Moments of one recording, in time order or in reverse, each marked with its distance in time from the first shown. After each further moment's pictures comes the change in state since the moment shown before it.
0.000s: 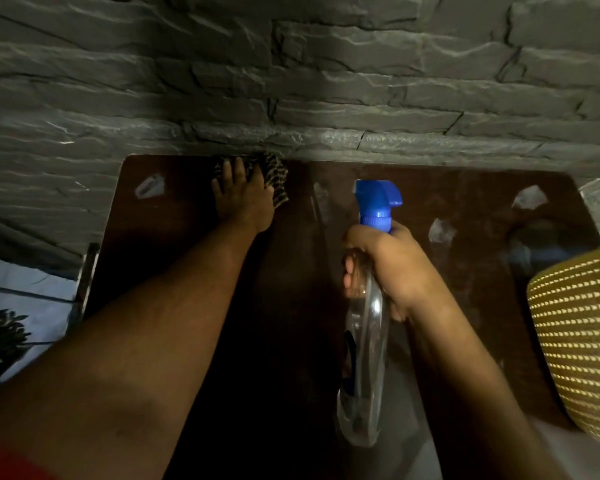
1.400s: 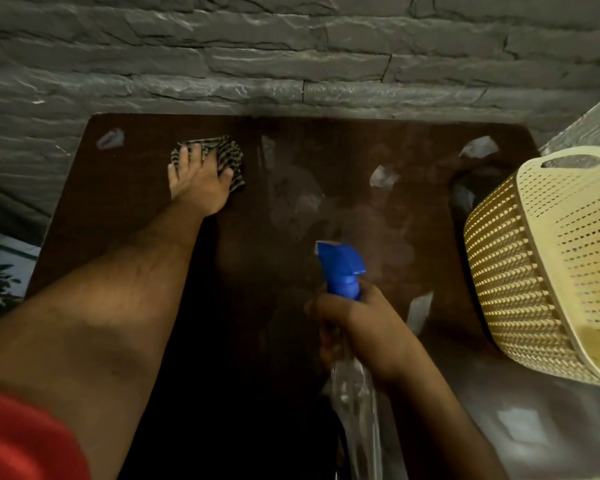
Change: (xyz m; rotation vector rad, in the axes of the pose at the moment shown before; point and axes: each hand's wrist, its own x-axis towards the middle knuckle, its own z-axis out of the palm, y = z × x) left_hand -0.076 0.009 0.029 -0.035 0.061 -0.038; right_hand -0.123 0.097 -0.102 0.026 -0.274 0.163
